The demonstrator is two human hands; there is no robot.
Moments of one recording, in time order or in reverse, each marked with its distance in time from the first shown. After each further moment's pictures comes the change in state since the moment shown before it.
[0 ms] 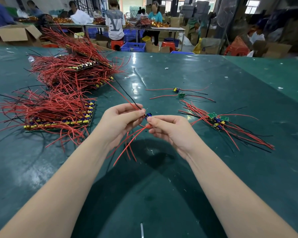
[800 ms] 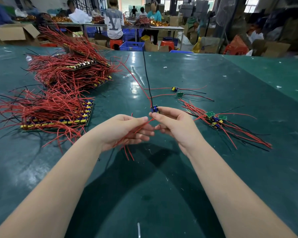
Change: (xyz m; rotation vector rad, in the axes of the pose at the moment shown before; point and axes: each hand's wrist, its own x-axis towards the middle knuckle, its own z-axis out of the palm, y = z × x) left_hand -0.006 0.003 -0.001 0.373 -0.285 -0.342; right_hand 0.003 -0.003 -0.009 -0.046 0.113 -0.070
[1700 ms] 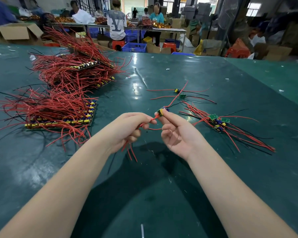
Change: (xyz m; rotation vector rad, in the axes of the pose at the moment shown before) left_hand 0.007 0.000 0.005 0.024 0.135 0.135; right_hand 0.002 -0.001 0.005 0.517 0.014 0.392
